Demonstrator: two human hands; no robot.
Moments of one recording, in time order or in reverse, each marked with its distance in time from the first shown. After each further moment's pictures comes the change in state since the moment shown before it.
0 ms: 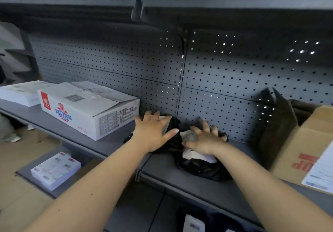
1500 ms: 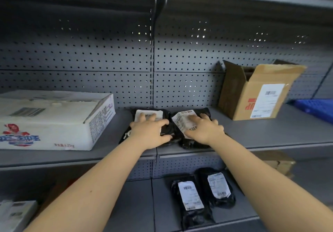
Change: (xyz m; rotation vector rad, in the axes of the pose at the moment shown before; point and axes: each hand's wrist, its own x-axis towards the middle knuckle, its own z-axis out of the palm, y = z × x) left_hand -0.015 -0.040 0.023 -0.189 -0.183 0.467; right_hand -0.088 -0.058 0.043 0.087 0.247 0.505
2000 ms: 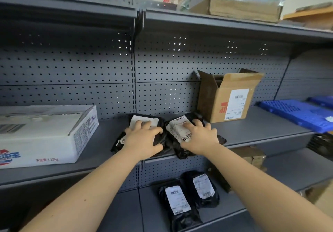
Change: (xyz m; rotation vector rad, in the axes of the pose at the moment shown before) left_hand -0.017 0.027 -0.004 0.043 0.160 0.159; right_hand -0.044 0.029 -0.009 -0.124 0.216 -0.015
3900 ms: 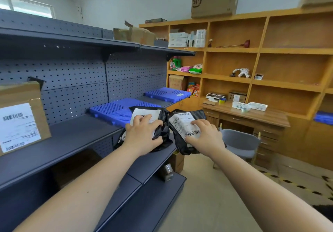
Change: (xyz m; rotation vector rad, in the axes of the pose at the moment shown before) left_hand 0.097 0.663 -0.022 -0.276 0.194 0.643; right_hand -0.267 0.599 -0.122 0.130 0.338 0.711
